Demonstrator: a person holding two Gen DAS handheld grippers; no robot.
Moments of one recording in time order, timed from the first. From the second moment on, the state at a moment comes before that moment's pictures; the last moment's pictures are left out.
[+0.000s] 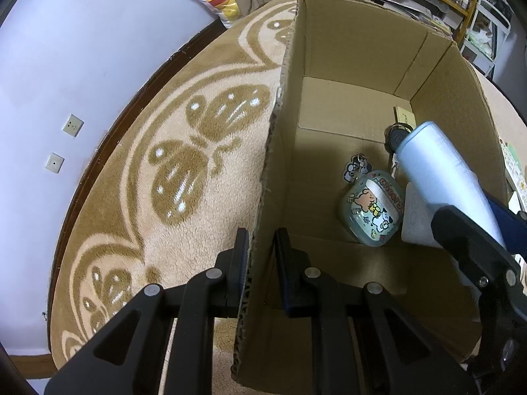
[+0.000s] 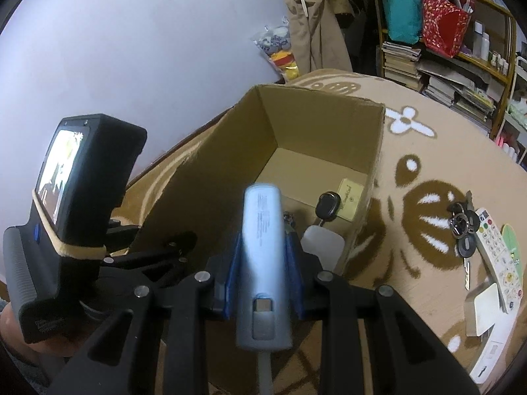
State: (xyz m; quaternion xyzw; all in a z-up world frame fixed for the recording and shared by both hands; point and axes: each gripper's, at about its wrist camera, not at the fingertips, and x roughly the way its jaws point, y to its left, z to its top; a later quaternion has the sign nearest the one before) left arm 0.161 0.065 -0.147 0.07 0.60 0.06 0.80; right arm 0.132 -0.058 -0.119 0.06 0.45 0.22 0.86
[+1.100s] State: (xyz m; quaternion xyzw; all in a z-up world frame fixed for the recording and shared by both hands) left arm 0.162 0.066 -0.147 0.07 0.60 0.07 0.79; right arm 0.156 -0.155 -0.104 0.07 0.43 0.06 0.90
